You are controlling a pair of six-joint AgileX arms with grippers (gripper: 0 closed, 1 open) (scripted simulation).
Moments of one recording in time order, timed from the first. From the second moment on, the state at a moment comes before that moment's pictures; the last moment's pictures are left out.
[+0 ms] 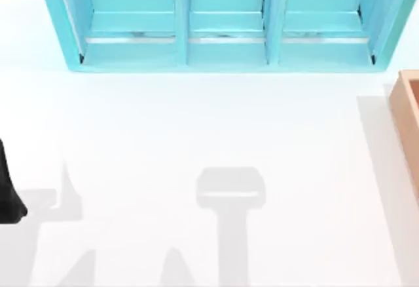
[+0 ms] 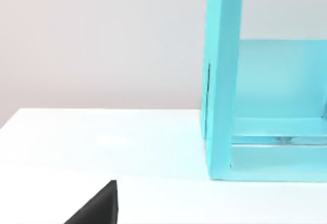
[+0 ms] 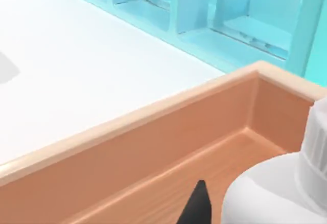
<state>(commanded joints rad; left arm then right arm) 0.00 0.00 0.00 0.00 0.00 0.00 -0.92 2.15 1.21 -1.59 -1.30 -2.57</state>
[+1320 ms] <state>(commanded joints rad) 0.00 0.00 0.00 0.00 0.00 0.00 -0.90 2.06 1.08 -1.15 -1.40 -2.19</state>
